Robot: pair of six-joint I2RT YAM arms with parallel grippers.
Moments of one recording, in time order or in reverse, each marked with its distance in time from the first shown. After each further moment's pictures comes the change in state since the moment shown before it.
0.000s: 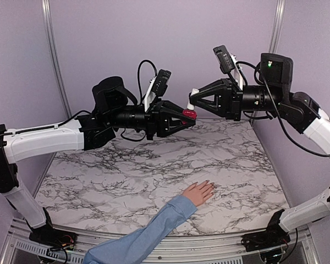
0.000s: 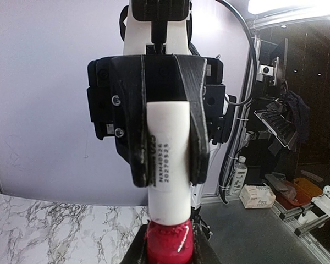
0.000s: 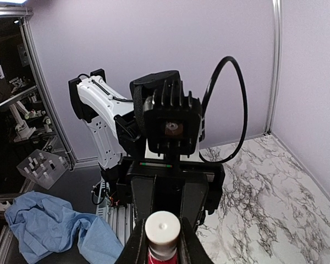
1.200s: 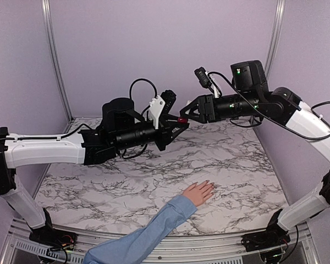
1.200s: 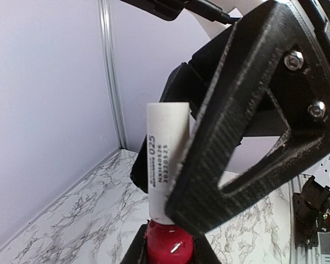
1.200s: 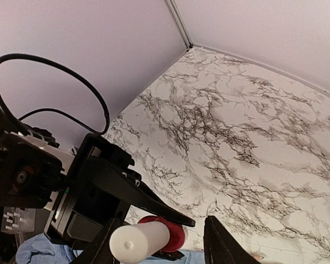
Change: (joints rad) left arm -0.069 -0.028 -0.148 -0.086 -0.707 0.314; right arm 0.005 0.138 0.066 -0.254 0.381 0.299
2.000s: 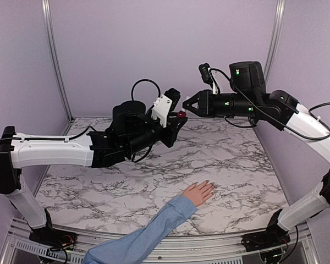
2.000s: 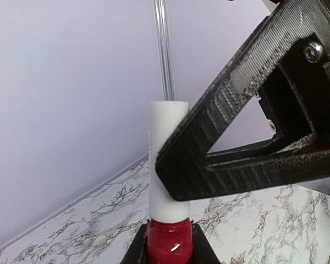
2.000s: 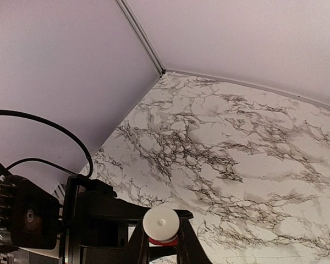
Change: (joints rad) left arm -0.059 0.066 0.066 -0.010 -0.360 0.023; right arm 0.039 -0.005 -0.037 0.121 0.216 0.122
